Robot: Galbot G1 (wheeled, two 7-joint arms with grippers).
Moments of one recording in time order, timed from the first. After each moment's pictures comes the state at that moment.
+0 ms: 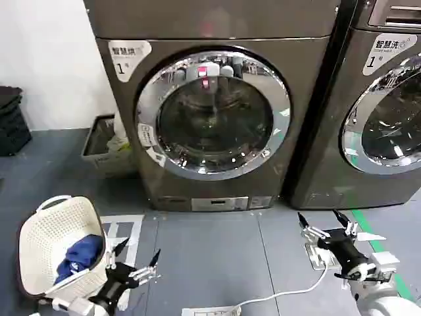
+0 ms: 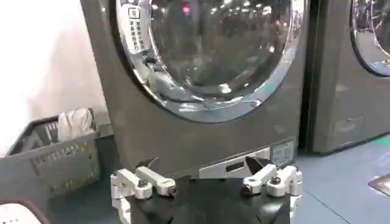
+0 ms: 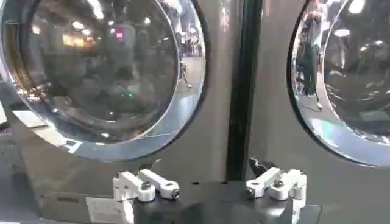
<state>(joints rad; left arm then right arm) 1.76 -1.34 -0.68 -2.24 -0.09 0.18 0.30 -1.58 1.25 0.82 2.35 0.41 -0.43 -0.07</state>
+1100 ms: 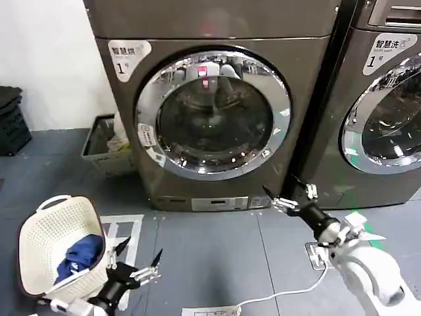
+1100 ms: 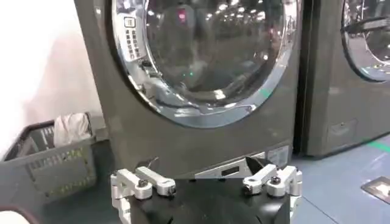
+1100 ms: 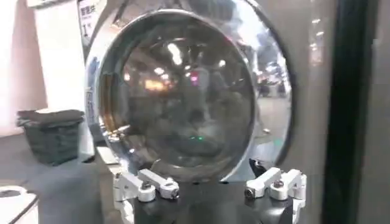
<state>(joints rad) 1.78 -1.35 -0.68 -2.30 -0.09 0.19 0.30 -1.08 0.87 0.40 2.01 0.69 -0.28 -0.15</state>
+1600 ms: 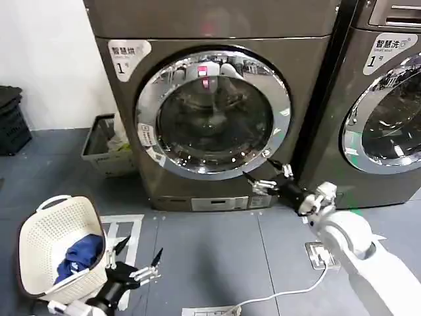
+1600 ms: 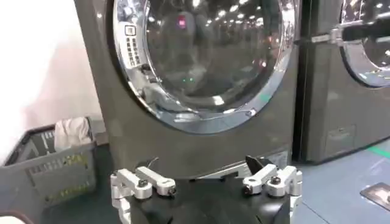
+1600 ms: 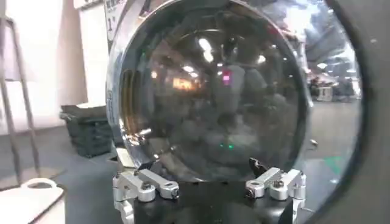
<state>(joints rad) 1.79 -1.36 -0.68 -2.31 -0.09 0.19 0.31 -0.79 0.86 0.16 1.83 0.76 -0.24 -0.20</state>
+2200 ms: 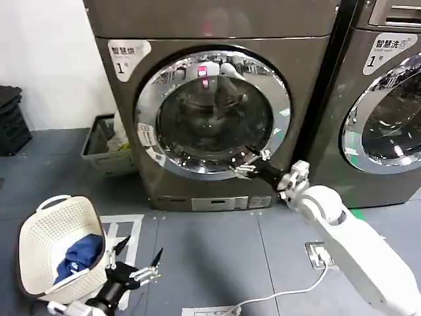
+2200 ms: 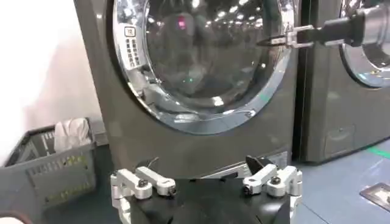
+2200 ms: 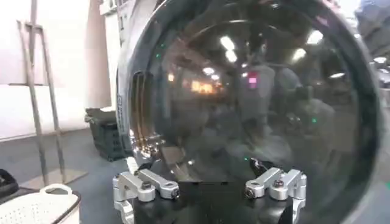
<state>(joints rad) 1.79 -1.36 -0.68 -2.32 -0.09 0.19 0.31 -0.52 0.92 -0.07 1.65 0.79 -0.20 -0.25</state>
